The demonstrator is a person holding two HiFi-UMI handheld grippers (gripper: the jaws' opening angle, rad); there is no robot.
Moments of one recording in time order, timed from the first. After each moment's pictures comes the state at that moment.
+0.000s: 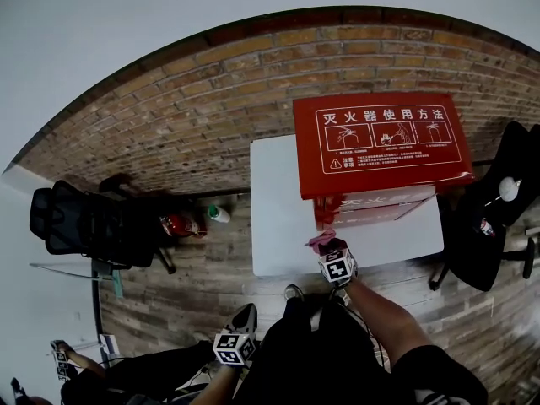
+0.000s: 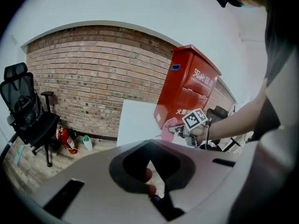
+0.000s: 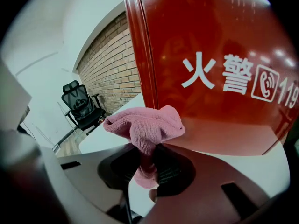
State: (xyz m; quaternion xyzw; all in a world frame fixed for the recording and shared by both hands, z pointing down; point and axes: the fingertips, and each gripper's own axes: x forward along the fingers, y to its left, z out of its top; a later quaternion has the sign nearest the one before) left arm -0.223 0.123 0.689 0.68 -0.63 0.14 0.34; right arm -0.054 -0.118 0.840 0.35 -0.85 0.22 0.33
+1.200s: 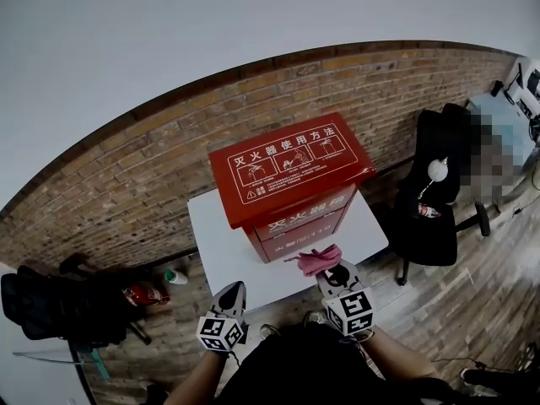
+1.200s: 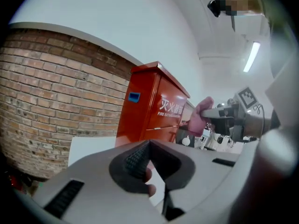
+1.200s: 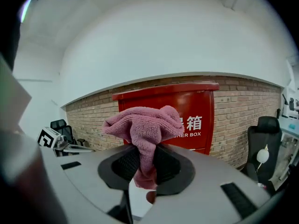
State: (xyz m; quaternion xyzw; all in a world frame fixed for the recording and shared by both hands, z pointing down) left arm -0.120 -0.052 0.573 0.85 -0.48 0.06 0.20; right arm 0.088 -0.071 0.499 0.52 -0.84 0.13 0.12
